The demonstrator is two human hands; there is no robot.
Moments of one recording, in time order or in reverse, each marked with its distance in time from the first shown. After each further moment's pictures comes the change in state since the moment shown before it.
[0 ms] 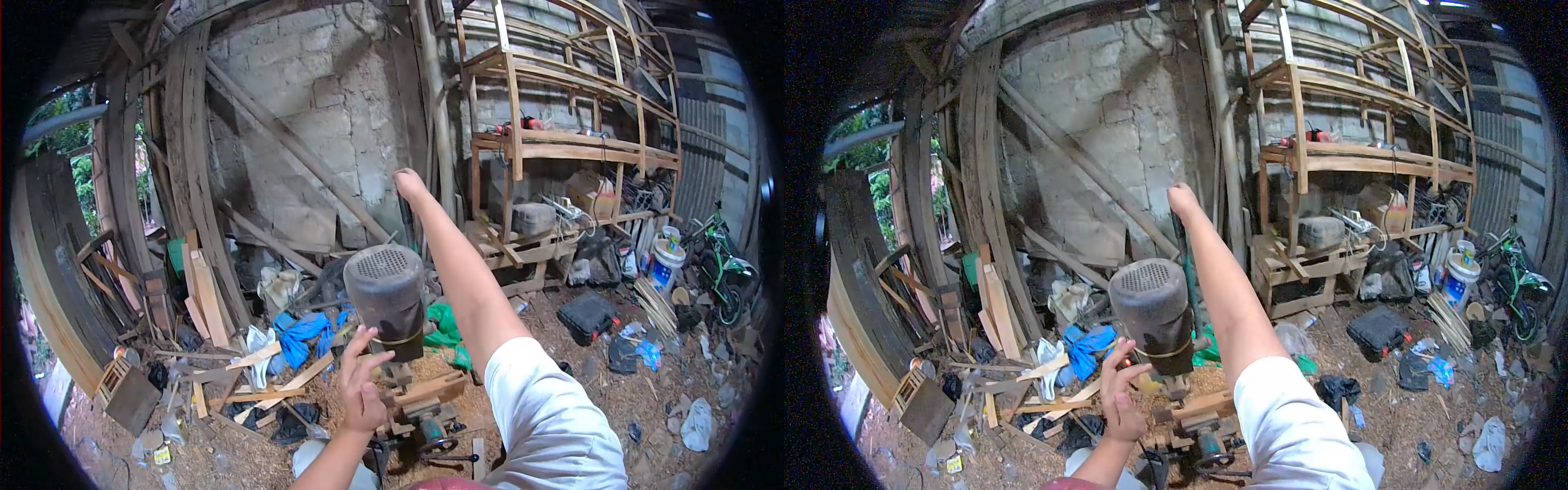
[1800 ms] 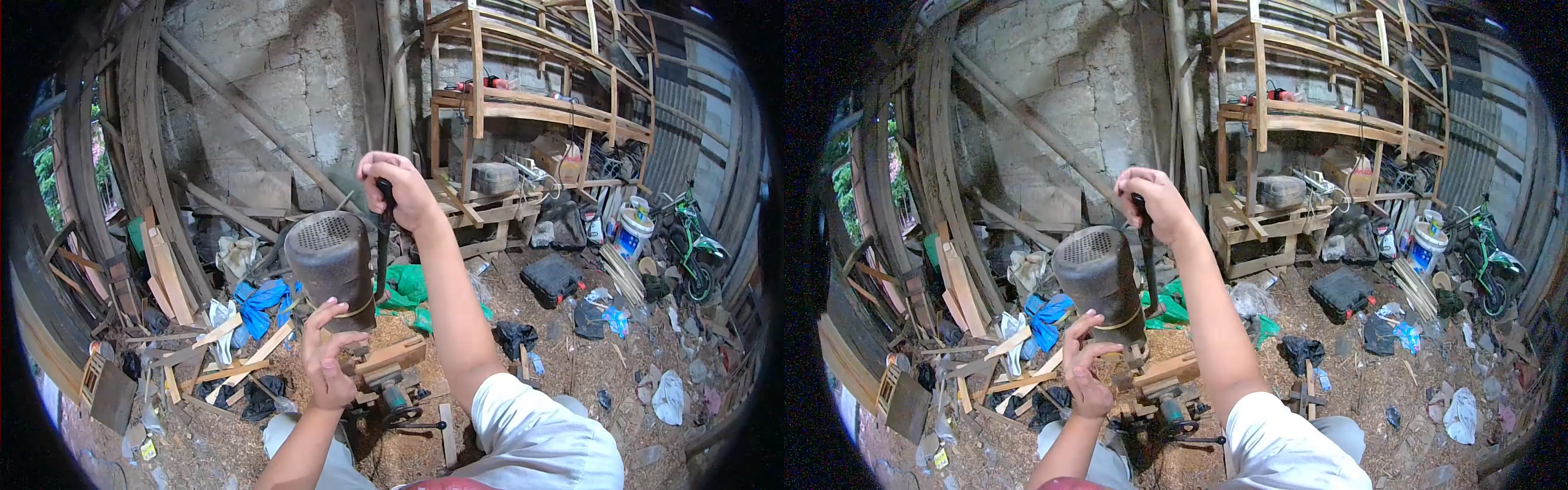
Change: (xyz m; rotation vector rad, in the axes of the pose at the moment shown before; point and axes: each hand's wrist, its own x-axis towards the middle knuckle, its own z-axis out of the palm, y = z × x) left_hand -0.001 0.011 0.029 -0.048 -0.050 -0.058; right_hand -0.225 -0.094 -0.105 0.615 -0.403 -0.103
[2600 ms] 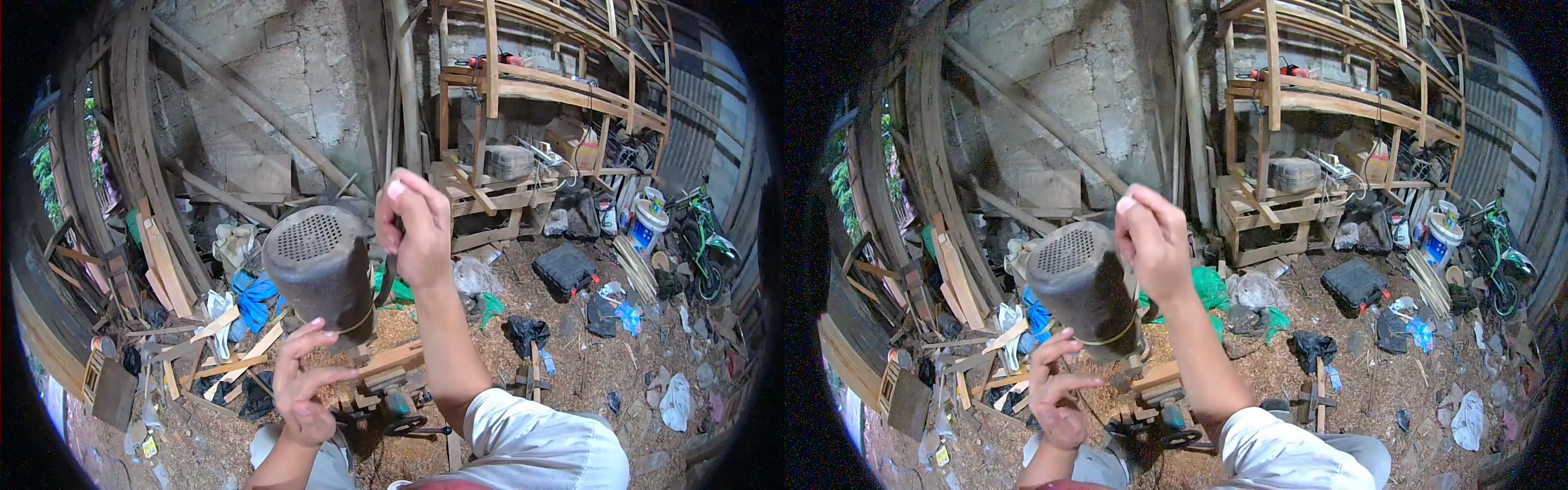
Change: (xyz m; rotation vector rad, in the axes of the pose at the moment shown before) left_hand 0.008 -0.007 -0.010 0.023 -0.064 0.027; right_hand -0.065 0.030 0.018 -0.074 0.170 -0.300
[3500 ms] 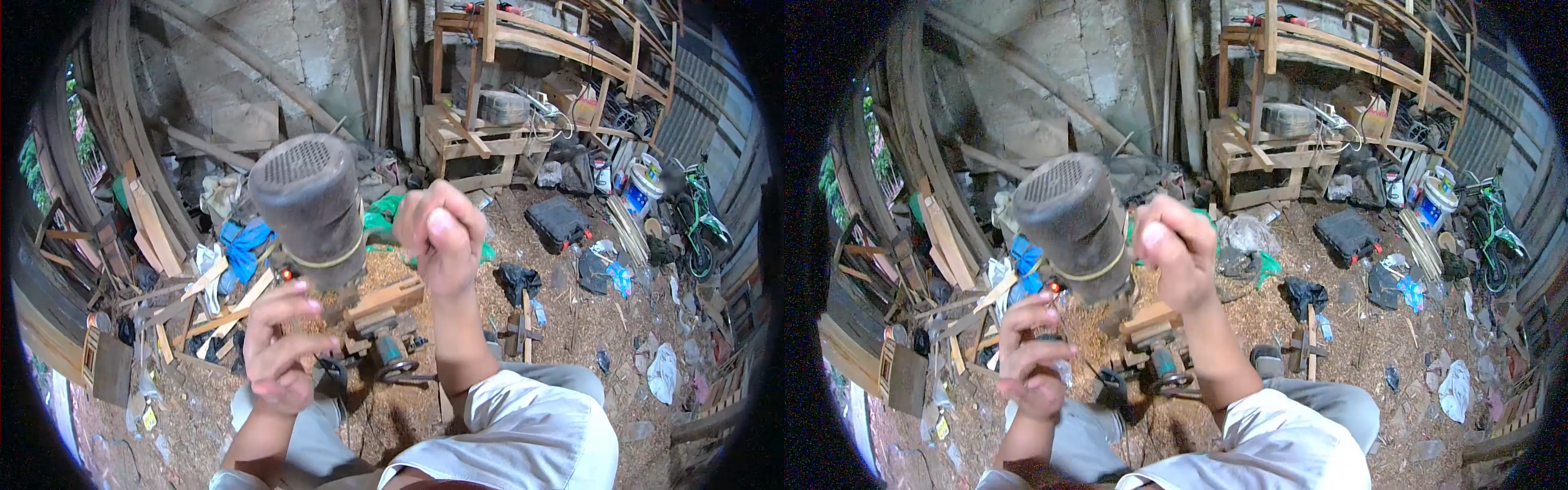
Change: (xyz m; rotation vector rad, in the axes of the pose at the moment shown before) left_hand -0.024 0.009 -0.022 0.007 -0.068 0.065; right_hand -0.099 -0.002 -0.022 0.059 -0.049 -0.184
